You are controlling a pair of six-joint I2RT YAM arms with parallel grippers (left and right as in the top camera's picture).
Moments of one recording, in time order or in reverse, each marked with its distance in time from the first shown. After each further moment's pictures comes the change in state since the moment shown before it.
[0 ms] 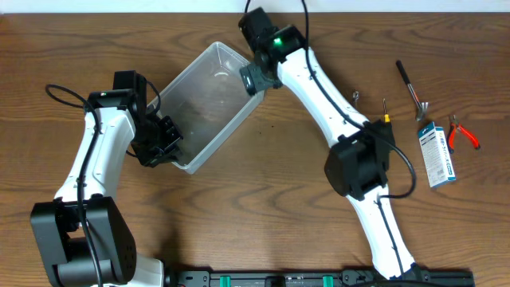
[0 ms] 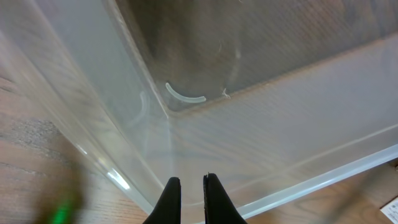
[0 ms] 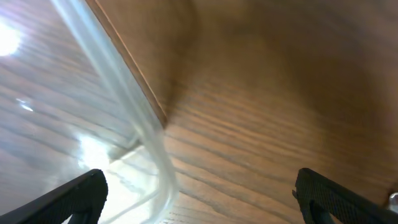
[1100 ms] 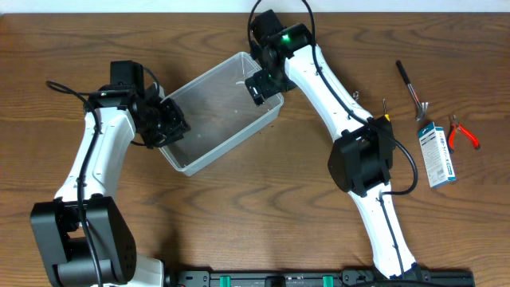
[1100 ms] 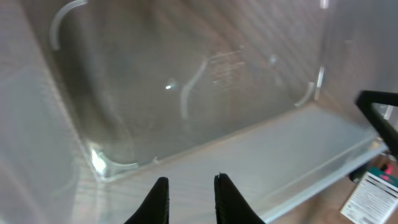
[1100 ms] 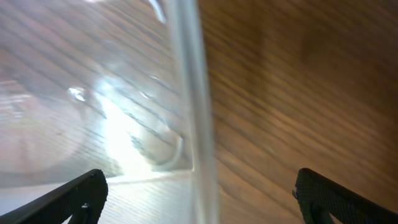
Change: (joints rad) left arm 0.000 0.000 0.000 0.242 0.122 0.009; right arm -0.041 0.006 0.000 -0.066 -0.192 -0.175
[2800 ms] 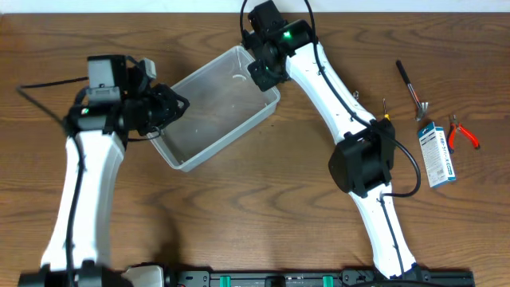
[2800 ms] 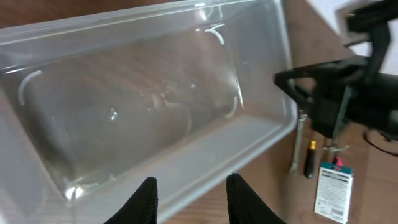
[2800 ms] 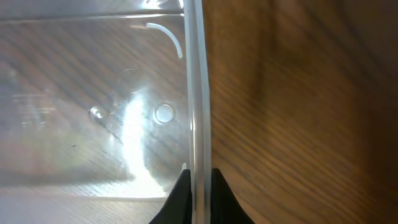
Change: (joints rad) left arm 0.000 -0.247 0.016 0.084 0.057 0.040; right arm 0.001 -0.019 0.050 0.075 -0.017 -0.077
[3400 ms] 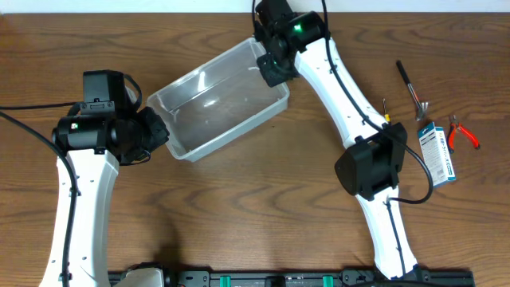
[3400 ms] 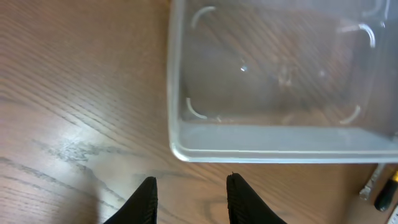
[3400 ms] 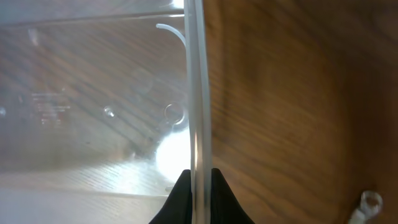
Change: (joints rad) left arm 0.000 -0.073 0.006 -0.291 -0.314 -0.099; right arm -0.023 -0.055 0.009 -0.111 0.077 0.120
